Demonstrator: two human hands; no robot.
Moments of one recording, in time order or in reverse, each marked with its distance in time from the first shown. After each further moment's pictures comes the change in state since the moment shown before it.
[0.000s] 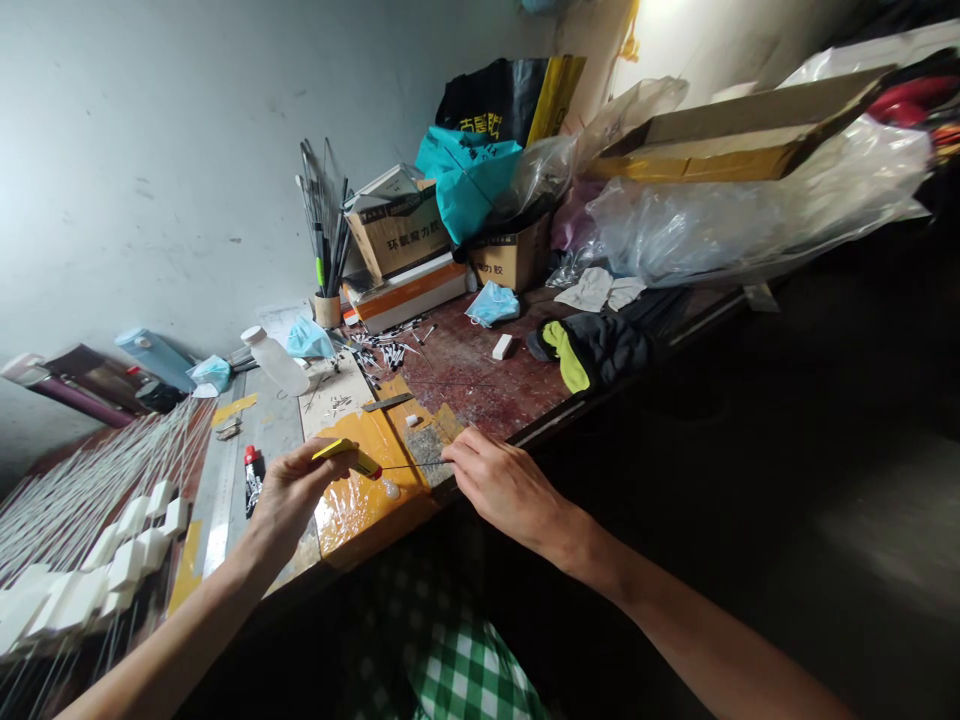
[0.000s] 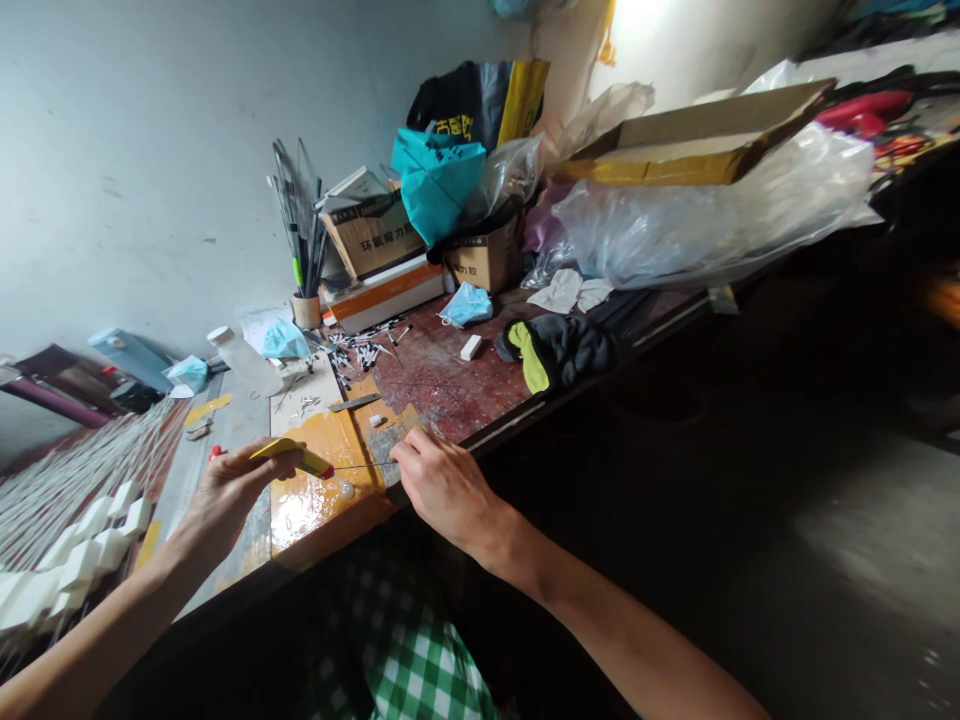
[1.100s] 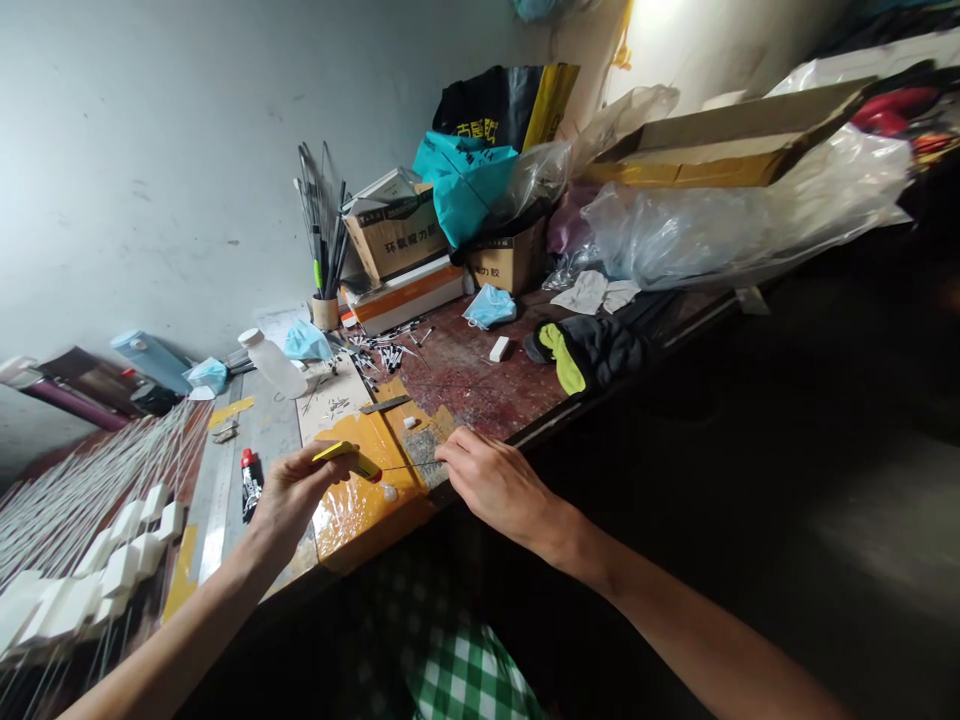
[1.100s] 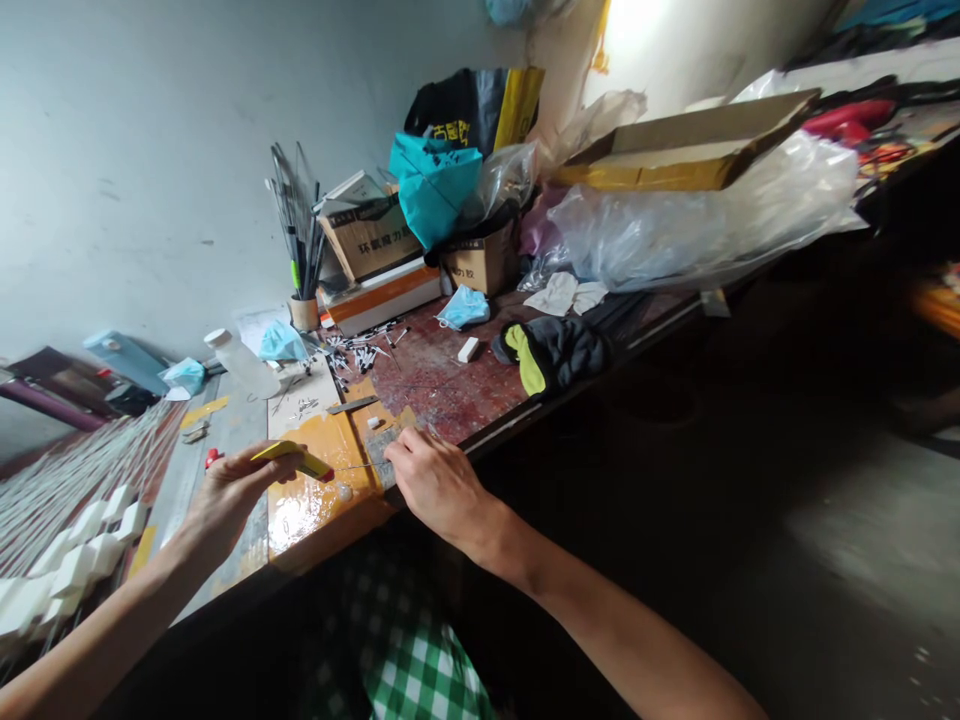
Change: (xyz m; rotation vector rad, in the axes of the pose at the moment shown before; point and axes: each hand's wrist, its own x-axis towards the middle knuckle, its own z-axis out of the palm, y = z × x) left_hand 0.005 -0.009 0.000 -0.015 -0.005 -0.025; right_hand 0.005 -0.001 0.002 -0.048 -0.030 -0.005
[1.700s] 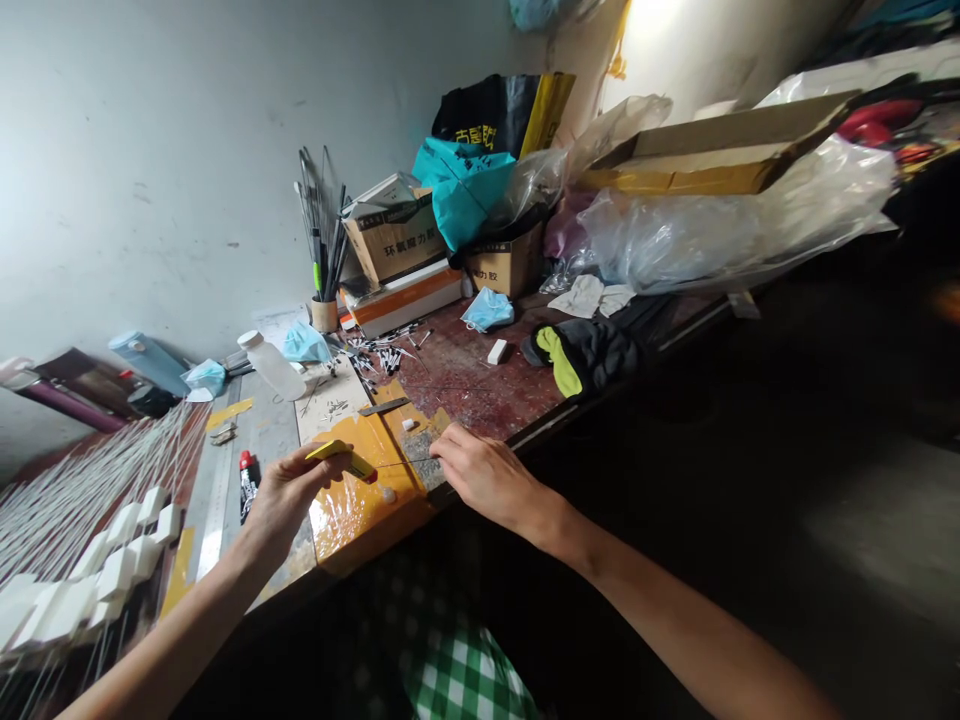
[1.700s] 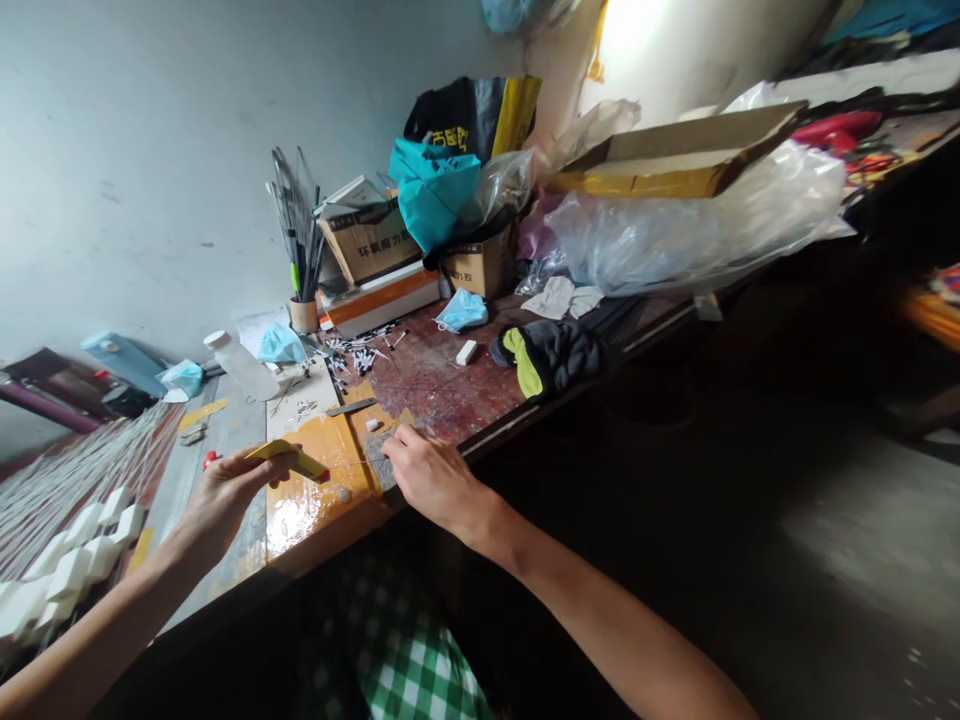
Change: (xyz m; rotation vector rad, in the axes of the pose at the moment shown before) left_hand 0.001 0.001 -0.005 0.022 0.027 -0.018; right_hand 0.010 0.007 0.007 0.060 0.015 -0.010
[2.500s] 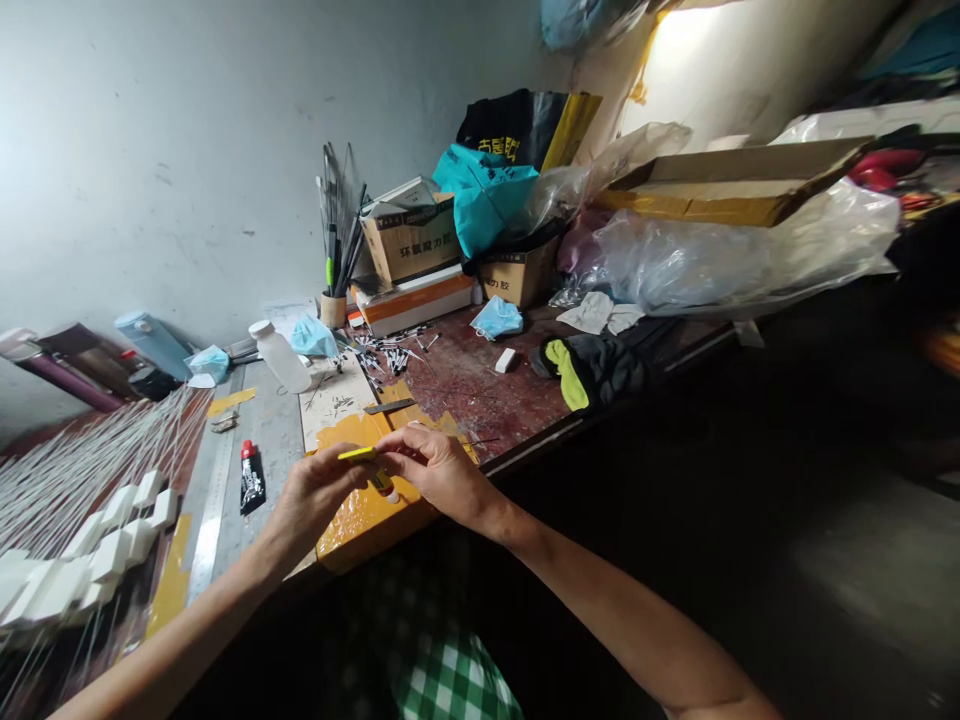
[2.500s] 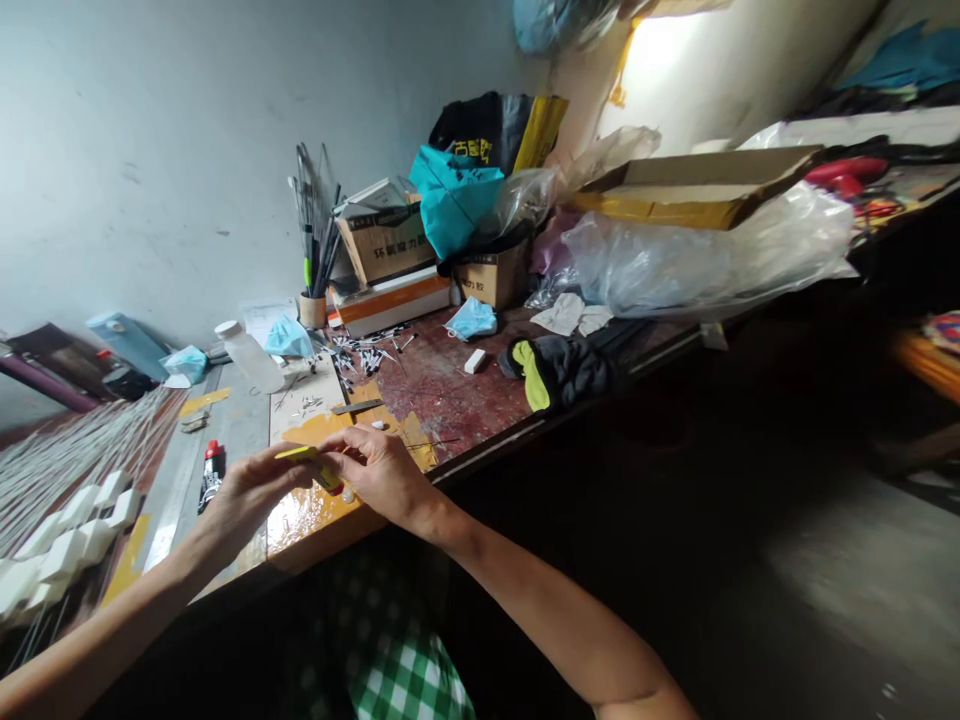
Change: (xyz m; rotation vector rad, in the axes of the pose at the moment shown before) left_hand -0.005 -0.005 0.010 -0.151 -0.269 0.114; right_hand 0.040 -0.046 0.013 1.007 0.135 0.027
